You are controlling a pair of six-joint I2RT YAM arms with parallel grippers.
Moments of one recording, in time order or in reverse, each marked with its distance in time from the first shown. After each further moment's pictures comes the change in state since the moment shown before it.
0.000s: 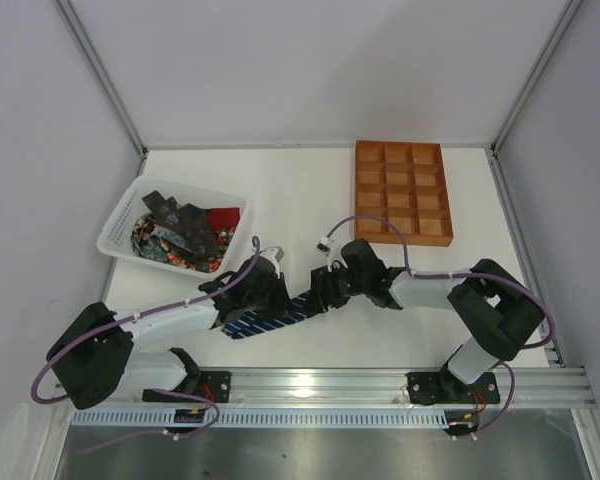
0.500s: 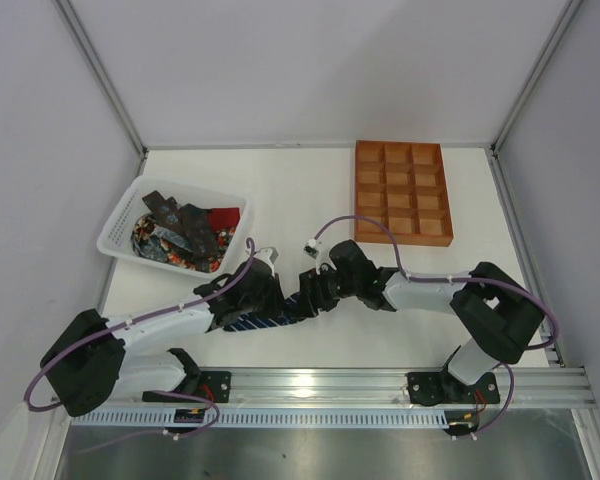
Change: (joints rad) left arm 0.000 -0.040 -0.013 -0.037 -0.060 -0.003; right arm 0.082 -0.013 0.065 -0.039 0.004 0.019
